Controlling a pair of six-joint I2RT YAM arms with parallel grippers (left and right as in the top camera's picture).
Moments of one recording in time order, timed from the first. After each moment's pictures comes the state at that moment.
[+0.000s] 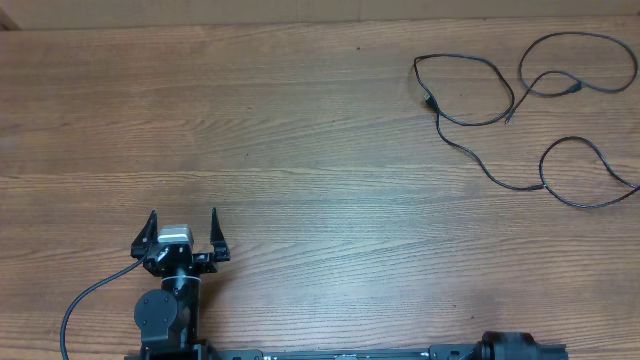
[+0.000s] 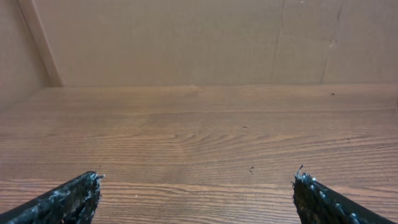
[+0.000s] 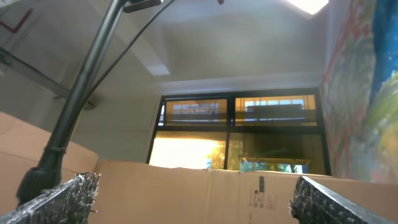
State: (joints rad) left arm 0.07 0.01 0.01 -0.08 0.01 0.03; right arm -0.04 0.06 1.29 -0.31 -0.32 0.23
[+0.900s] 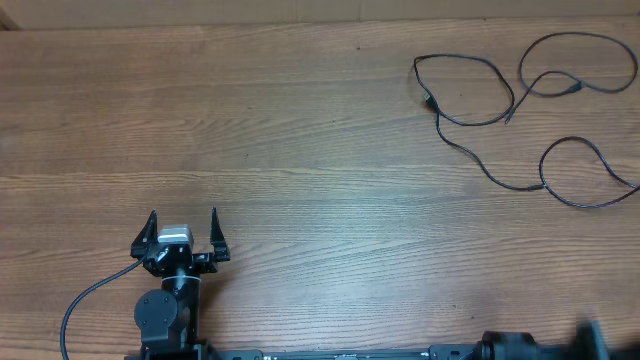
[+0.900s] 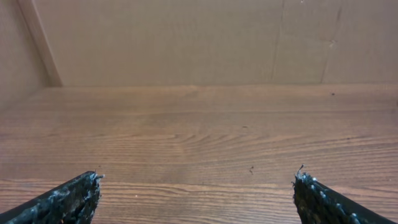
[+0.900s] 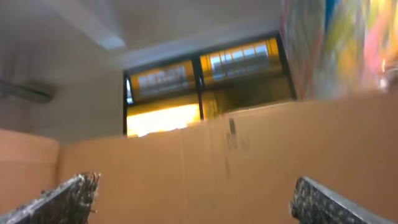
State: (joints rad) left arm 0.07 0.01 0.01 -0.08 0.01 0.03; right arm -0.04 0.01 0.90 -0.18 -0.17 0.33
